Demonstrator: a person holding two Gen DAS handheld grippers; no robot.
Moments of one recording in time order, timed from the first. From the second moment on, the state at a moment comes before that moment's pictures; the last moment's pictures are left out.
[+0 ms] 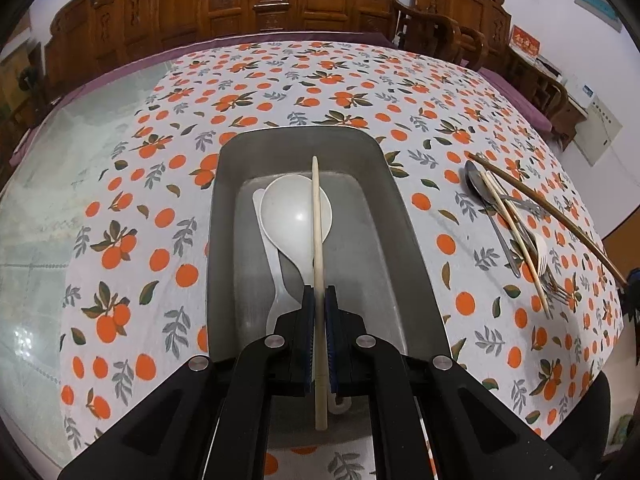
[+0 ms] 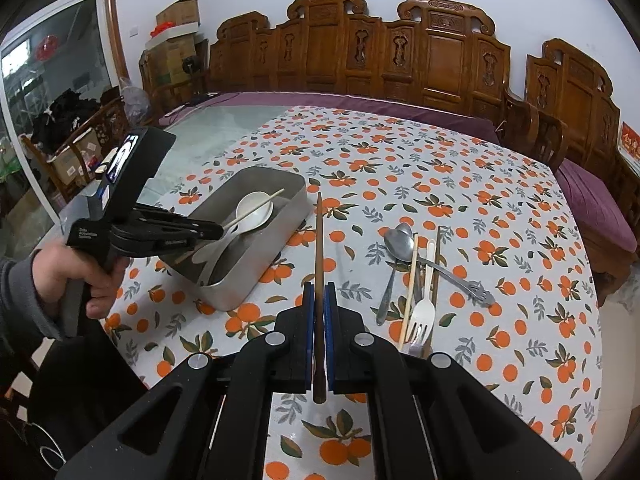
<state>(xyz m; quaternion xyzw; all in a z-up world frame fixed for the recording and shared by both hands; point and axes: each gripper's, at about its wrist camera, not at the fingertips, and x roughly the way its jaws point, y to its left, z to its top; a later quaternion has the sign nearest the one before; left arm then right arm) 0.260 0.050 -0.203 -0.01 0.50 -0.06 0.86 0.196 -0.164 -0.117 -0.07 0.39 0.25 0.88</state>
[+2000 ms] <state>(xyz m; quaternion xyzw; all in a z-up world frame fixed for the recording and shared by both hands) 0.166 0.132 -0.120 0.00 0.40 -0.02 0.92 0.233 -0.019 -0.152 -0.05 0.43 0.29 0.85</state>
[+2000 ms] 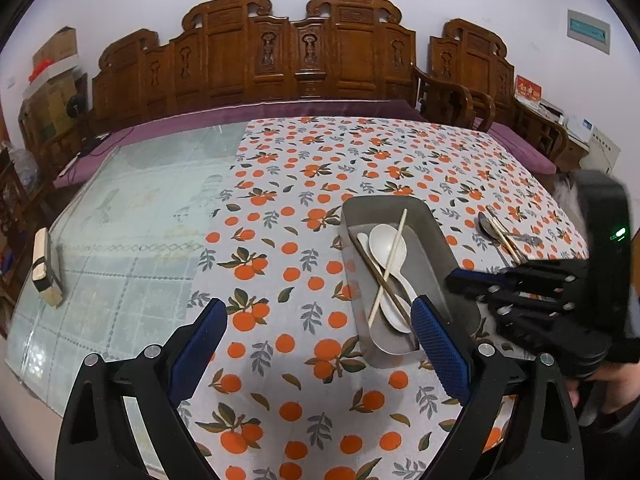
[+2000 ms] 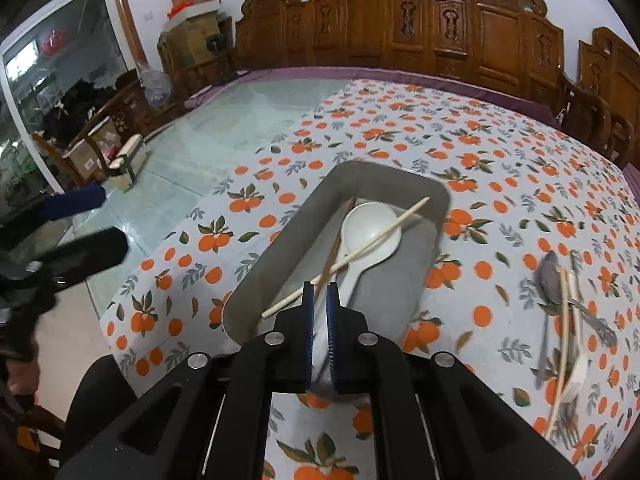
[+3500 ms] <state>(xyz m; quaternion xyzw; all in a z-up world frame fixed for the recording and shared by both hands) 0.226 -0.061 -0.157 0.03 0.41 -0.12 0.90 0.260 -0.257 -0.171 -0.02 0.43 0.17 0.89</state>
